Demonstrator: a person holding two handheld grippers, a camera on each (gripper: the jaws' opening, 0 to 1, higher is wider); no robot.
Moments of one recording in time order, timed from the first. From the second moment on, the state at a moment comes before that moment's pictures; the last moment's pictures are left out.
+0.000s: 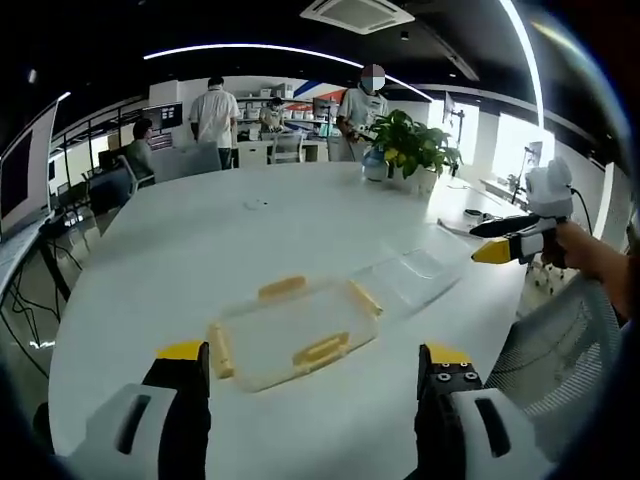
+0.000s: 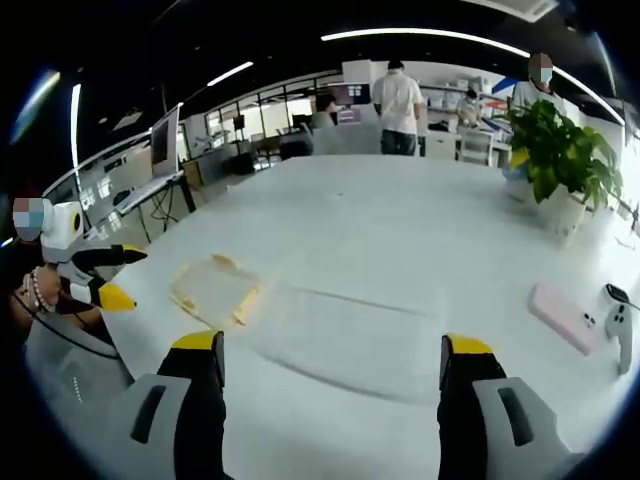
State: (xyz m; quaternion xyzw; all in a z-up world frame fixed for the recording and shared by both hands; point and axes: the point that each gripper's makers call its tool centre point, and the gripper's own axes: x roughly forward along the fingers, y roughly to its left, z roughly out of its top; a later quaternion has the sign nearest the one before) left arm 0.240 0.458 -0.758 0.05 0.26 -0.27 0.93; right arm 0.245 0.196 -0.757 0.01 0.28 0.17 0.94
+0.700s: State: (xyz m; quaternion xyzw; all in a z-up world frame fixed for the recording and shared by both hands) left arm 0.236 0.458 -0.756 0.06 0.28 -0.28 0.92; right arm 0.245 0.203 -0.748 0.03 0.27 0.19 0.94
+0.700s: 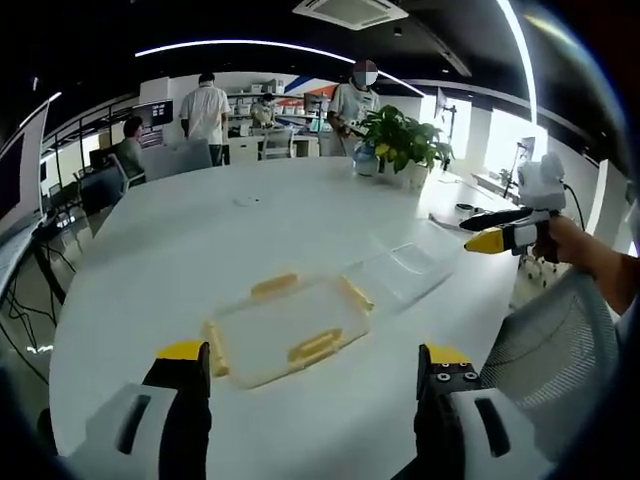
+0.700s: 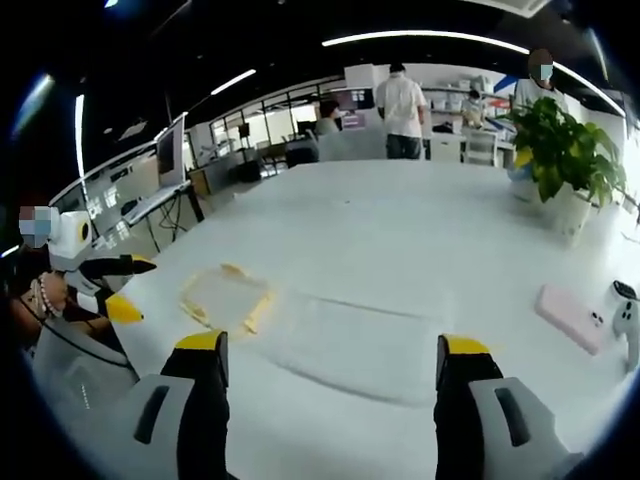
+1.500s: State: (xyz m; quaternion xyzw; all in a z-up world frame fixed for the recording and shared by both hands) left arm 0.273 0.502 -0.755 0.14 0.30 -0.33 0.89; right arm 0.258 0.225 -0.733 -0.02 0.26 0.25 0.93
